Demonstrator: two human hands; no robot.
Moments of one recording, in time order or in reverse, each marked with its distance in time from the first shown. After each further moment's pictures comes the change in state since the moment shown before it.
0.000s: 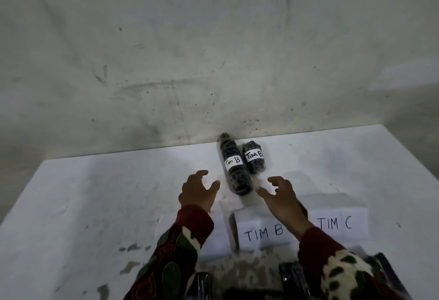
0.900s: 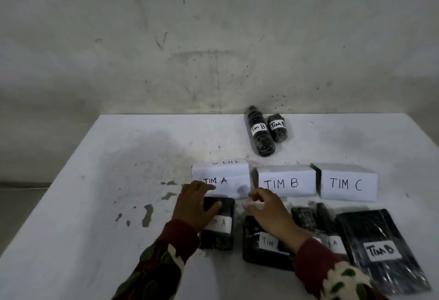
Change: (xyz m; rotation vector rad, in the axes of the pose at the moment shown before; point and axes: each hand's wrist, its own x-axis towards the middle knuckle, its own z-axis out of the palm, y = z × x) left_hand -0.144 -0.118 -0.048 0.256 0.036 0.370; right_hand -0.144 0.020 0.049 -0.194 -0.291 -0.258
